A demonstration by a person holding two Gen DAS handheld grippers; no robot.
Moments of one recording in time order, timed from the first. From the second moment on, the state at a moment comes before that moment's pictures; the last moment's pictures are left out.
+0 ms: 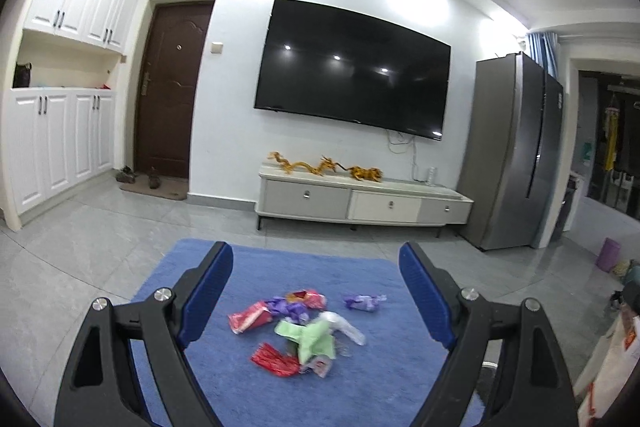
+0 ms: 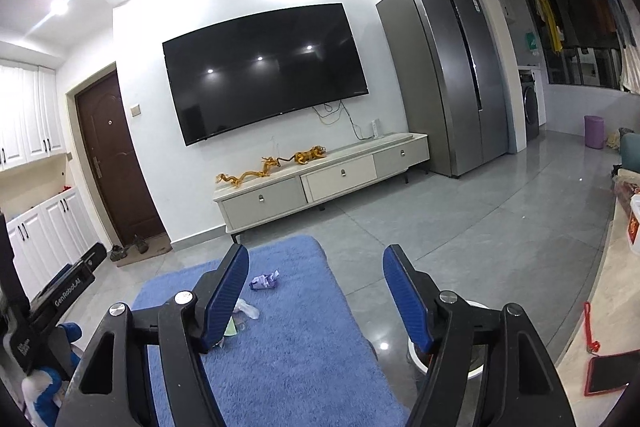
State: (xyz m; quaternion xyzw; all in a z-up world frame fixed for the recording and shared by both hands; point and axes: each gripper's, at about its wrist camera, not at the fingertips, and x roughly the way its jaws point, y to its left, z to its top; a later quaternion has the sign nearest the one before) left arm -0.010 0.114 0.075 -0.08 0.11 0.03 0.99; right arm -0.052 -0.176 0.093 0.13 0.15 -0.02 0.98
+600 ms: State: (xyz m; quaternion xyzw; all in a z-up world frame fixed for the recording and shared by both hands) left arm 0.033 0.210 0.002 -0.09 0.21 0.04 0.97; right arm 0.046 -0.159 0.043 0.13 0.21 0.07 0.97
